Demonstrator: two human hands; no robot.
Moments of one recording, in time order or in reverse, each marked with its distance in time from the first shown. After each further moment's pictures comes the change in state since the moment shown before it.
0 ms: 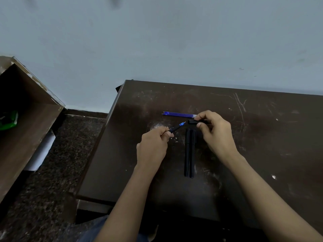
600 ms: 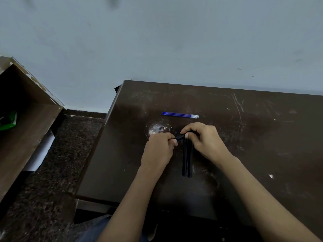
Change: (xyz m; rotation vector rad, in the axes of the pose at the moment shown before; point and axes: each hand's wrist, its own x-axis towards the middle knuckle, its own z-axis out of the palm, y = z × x) left_hand -0.004 0.002 0.011 0.156 -0.097 0.139; right_hand -0.008 -0.009 0.006 -0.037 -0.263 -0.069
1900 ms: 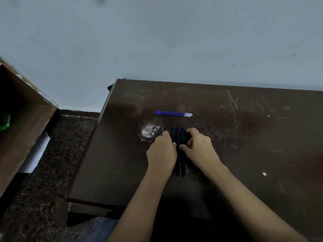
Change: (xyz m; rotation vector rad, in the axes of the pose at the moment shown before) left_hand 0.000 0.032 0.026 0.264 -0.048 -0.179; right_hand -0.015 0.004 0.013 -0.051 -0.074 0.411
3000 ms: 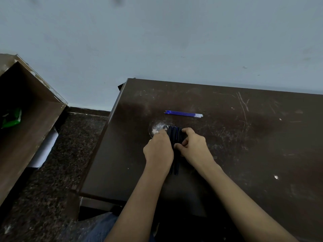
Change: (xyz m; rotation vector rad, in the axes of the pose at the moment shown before) left_hand 0.003 -0.027 -0.017 0.072 0.053 -0.093; right_hand 0.004 -0.028 0.030 0.075 -0.030 -0.040
